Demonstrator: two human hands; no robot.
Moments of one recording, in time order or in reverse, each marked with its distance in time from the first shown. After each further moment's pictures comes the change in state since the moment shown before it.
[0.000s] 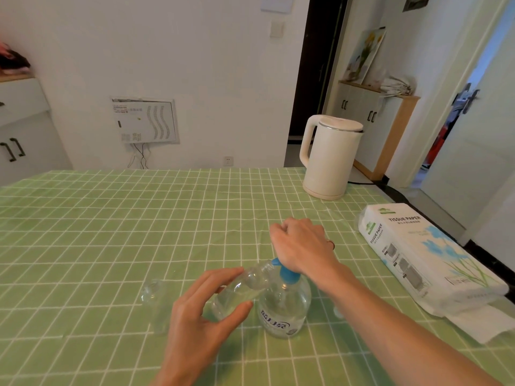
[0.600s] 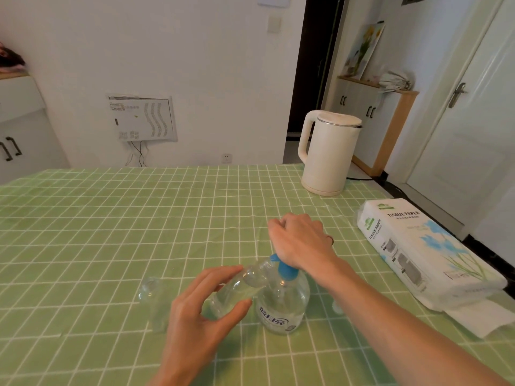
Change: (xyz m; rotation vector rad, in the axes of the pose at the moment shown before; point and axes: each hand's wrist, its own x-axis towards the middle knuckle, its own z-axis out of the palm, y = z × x) left_hand -0.002 -0.002 0.001 -0.015 -0.013 -0.016; right_hand 0.003 0.001 0.000 -0.008 0.008 0.001
